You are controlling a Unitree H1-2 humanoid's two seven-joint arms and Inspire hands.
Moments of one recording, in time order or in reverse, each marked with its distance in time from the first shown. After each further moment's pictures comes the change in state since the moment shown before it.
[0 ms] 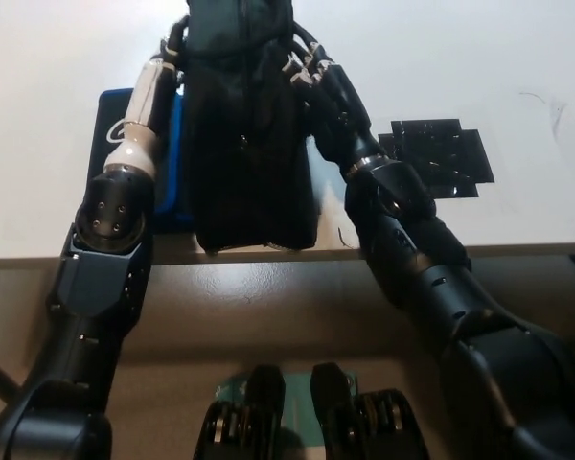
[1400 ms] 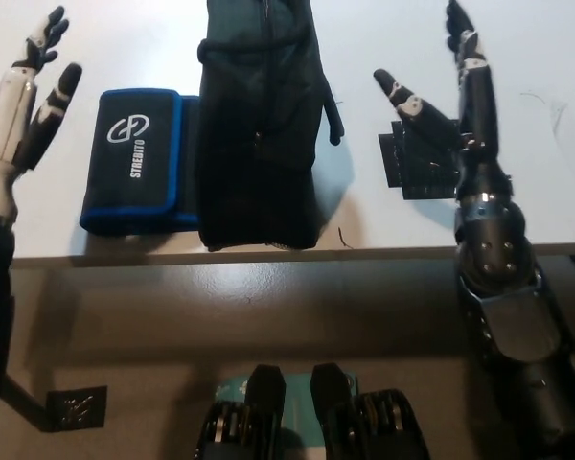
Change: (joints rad) left_arm 0.306 0.256 0.020 -0.625 0.200 0.064 -0.005; right_arm 0.409 -0.154 0.133 -0.804 -0.454 0.040 -0.431
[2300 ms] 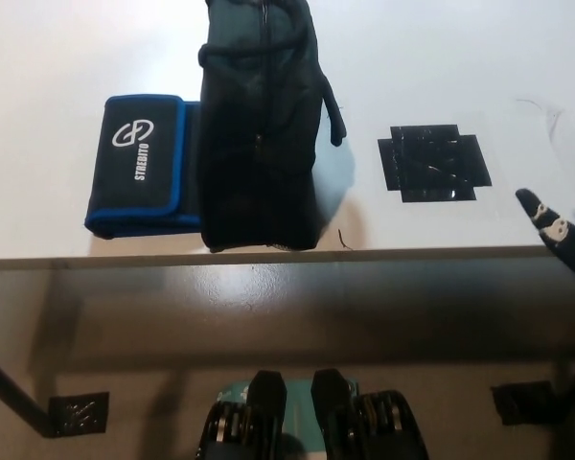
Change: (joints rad) left_arm 0.449 0.008 0.186 -0.190 -0.218 -0.219 -0.020; right_arm 0.426 -0.149 -0.091 -0.404 0.120 0.000 0.124
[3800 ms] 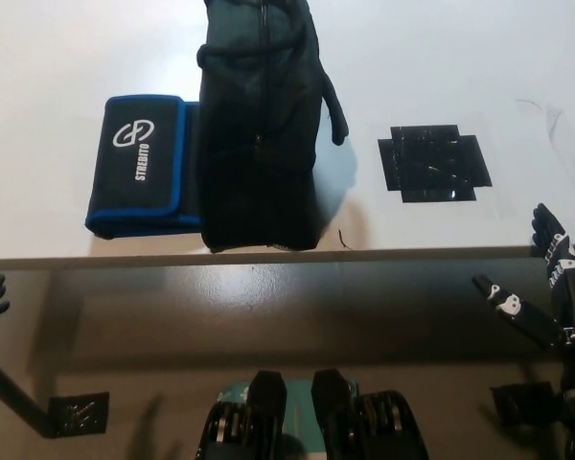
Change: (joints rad) left_arm 0.045 -0.082 0.014 0.347 -0.087 -0.047 -0.092; right_arm 0.082 0.018 0.029 0.246 -0.005 -0.089 0.075
